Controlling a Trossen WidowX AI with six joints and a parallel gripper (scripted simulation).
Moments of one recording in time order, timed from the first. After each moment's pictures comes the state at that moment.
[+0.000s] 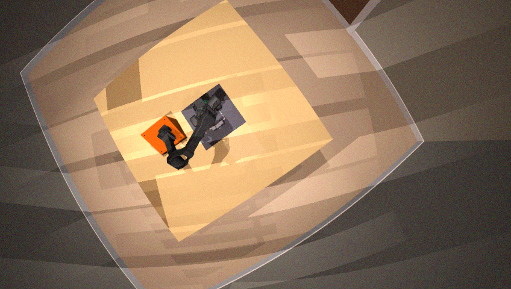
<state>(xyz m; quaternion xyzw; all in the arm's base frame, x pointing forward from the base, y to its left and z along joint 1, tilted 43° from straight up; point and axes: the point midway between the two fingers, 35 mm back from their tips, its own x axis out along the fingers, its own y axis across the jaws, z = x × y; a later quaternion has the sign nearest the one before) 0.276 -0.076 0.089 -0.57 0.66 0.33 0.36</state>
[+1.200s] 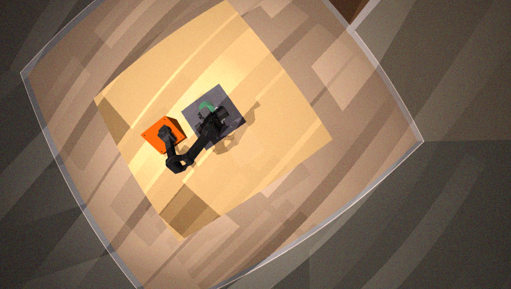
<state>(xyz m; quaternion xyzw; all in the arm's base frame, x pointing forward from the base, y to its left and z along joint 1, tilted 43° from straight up) 0.269 -0.118 0.107 -0.57 0.65 0.34 0.38</state>
